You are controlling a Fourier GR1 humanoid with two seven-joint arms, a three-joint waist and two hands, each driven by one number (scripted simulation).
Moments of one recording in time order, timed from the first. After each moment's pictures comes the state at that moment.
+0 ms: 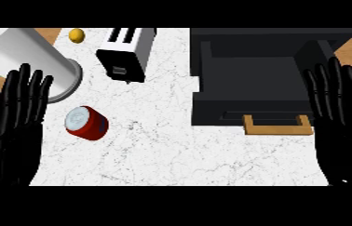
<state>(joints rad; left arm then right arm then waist) 0.02 0.08 0.01 -2.10 -0.03 0.02 0.02 -0.03 -0.07 0.04 -2.10 0.00 -0.03 0.00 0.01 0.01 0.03</state>
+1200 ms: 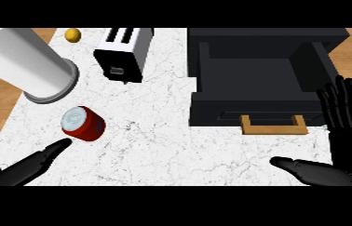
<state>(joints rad) 0.15 0.00 0.12 -2.22 -0.22 0.41 0.43 0.09 -0.08 -0.09 -2.06 -0.04 -0.04 0.18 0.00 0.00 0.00</state>
